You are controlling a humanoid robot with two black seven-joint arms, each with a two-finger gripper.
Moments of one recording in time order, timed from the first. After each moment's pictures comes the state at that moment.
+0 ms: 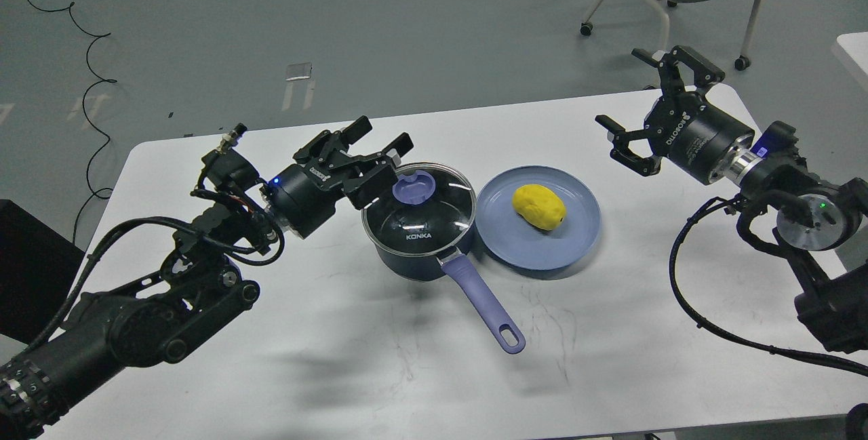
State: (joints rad) left arm -0.70 0.46 -0.47 -1.16 1.73 0.33 -0.49; right arm 0.34 -0.24 1.40 1.19 -0.47 0.41 -0.23
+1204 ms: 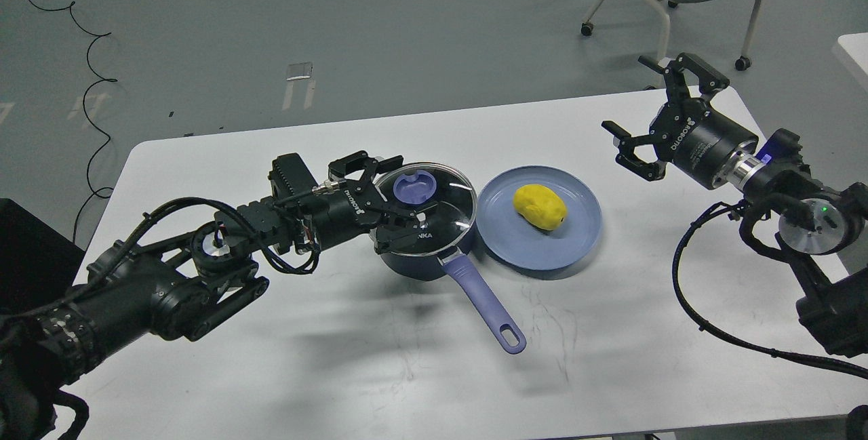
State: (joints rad) left arm -0.89 0.36 -0.15 -0.88 1.98 0.38 -0.49; right arm 0.34 -0.24 1.41 1.16 -0.47 0.41 -0.23
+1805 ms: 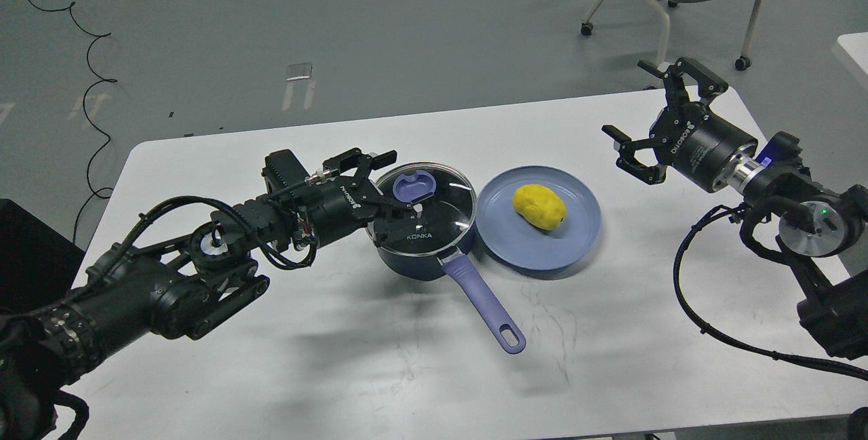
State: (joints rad) left arm -0.89 0.36 -0.13 -0.87 1.90 0.38 -0.49; right arm 0.33 -0.25 1.40 1.16 -0.47 0.41 -0.23
